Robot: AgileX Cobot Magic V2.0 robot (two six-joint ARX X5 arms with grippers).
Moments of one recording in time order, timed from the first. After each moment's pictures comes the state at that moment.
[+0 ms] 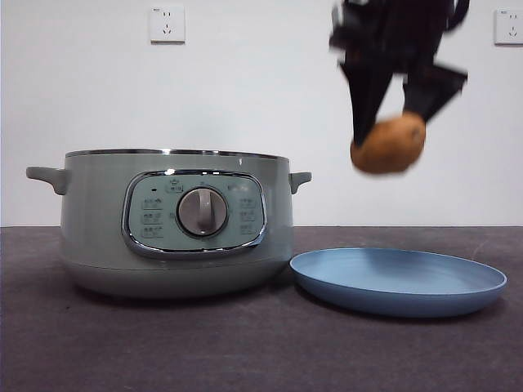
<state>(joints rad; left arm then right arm) -0.44 1.43 2.10 -1.14 0.14 0.15 0.41 1.75 1.59 -1.05 -0.08 -0.03</state>
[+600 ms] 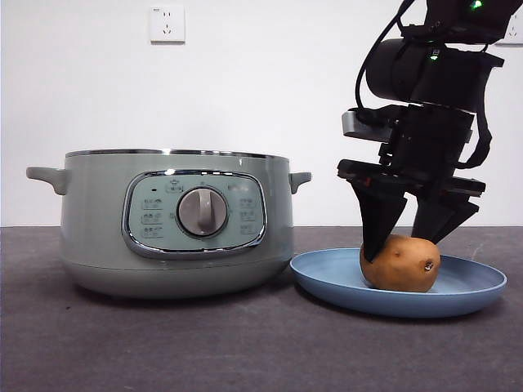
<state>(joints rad) -0.44 1.43 2.10 -1.14 0.14 0.15 0.41 1.74 1.14 -0.59 -0.08 0.00</state>
